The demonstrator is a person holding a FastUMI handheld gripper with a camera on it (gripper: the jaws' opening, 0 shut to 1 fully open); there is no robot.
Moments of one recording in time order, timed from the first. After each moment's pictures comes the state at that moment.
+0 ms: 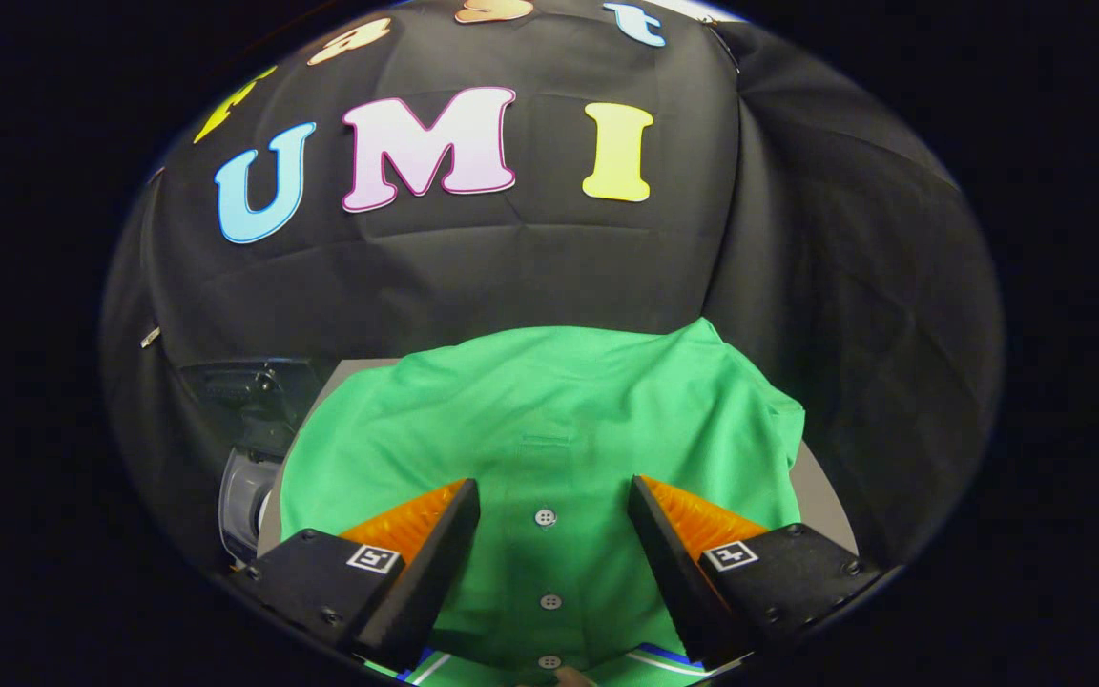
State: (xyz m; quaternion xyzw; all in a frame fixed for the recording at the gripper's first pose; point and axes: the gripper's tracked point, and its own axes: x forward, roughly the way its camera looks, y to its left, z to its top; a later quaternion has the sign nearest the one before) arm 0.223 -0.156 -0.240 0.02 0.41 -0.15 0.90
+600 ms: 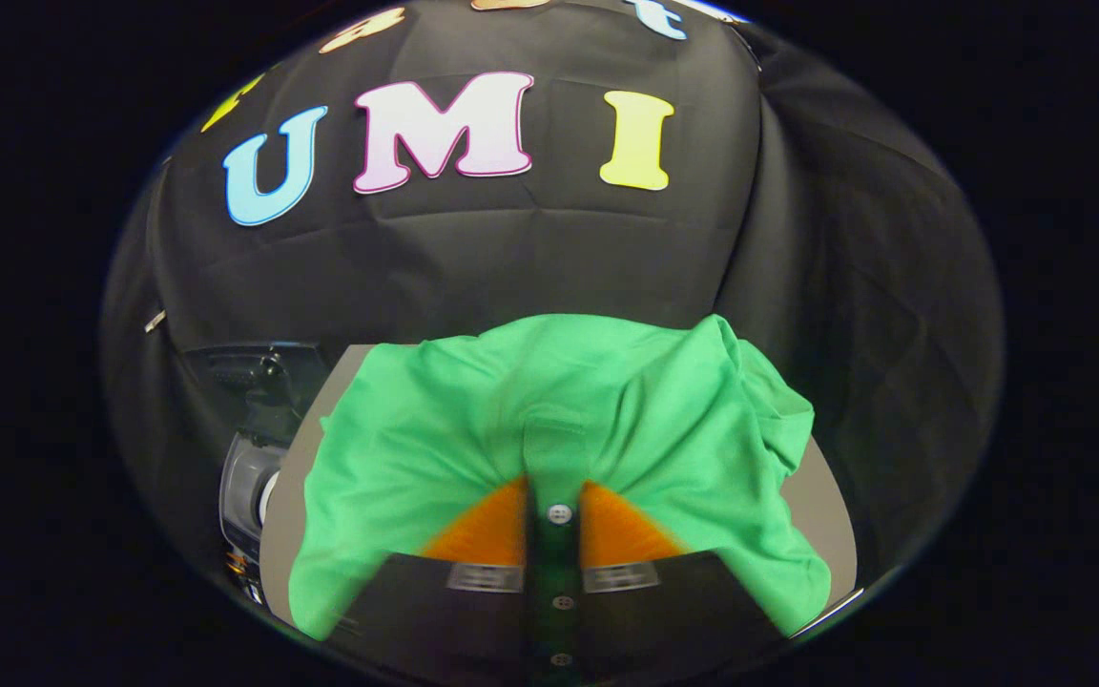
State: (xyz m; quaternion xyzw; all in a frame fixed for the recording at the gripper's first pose) arm 0.223 -0.147 -0.243 0.02 0.44 -0.13 0.89
